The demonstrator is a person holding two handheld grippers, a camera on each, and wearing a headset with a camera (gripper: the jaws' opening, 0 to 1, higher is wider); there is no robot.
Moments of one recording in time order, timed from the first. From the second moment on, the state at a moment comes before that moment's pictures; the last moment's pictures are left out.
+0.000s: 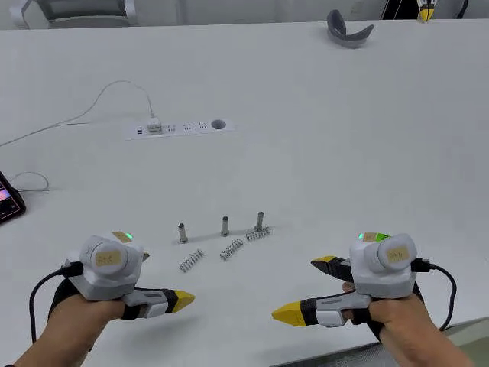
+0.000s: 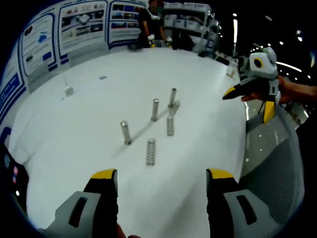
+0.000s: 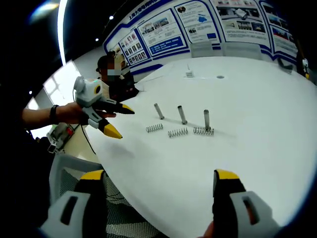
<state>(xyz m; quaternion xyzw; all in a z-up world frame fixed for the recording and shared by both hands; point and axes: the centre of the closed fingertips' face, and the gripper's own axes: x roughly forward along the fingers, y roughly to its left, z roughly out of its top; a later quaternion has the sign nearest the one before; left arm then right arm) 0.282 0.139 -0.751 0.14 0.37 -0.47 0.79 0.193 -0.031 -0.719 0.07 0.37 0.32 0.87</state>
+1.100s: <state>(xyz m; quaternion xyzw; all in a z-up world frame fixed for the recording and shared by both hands) 0.302 0.112 -0.795 0.16 0.39 -0.47 0.77 0.185 -0.036 -0.726 0.08 0.38 0.32 0.86</state>
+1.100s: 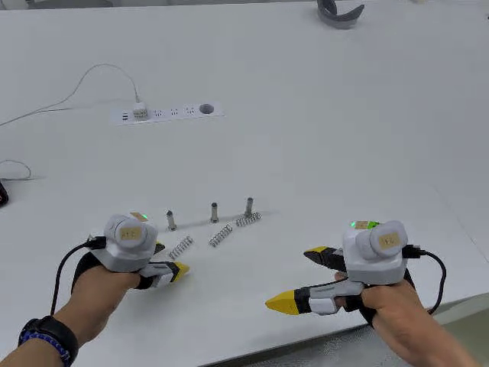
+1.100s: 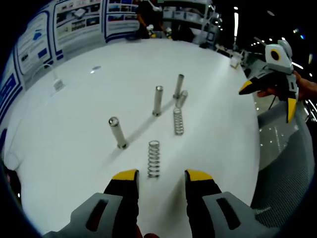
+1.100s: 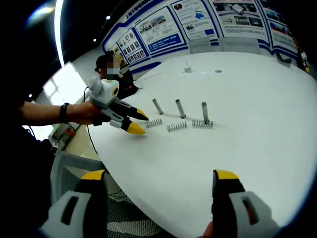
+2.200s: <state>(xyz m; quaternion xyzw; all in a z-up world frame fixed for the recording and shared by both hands) 0.301 0.118 -0.778 0.13 0.38 -0.44 0.80 0.188 -0.029 -0.724 0.08 0.38 0.32 0.86</state>
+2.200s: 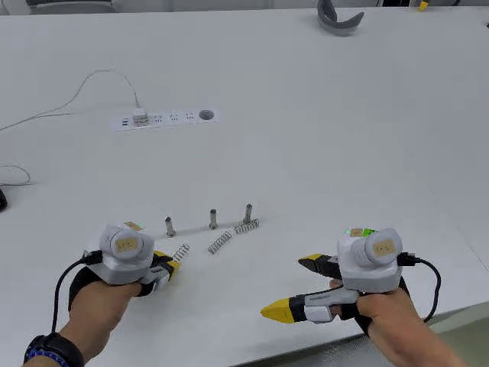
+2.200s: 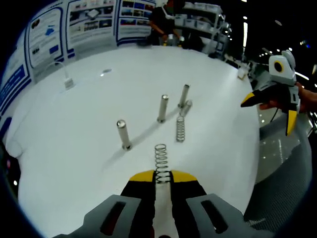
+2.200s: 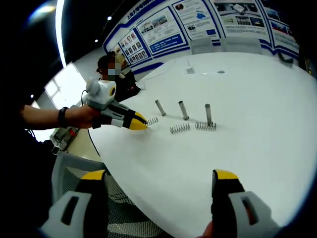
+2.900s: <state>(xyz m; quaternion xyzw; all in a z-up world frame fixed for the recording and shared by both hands) 0.277 0.140 -0.736 0.12 0.35 -0.44 0.81 0.182 -0.024 -0.721 0.09 0.38 0.33 0.86</state>
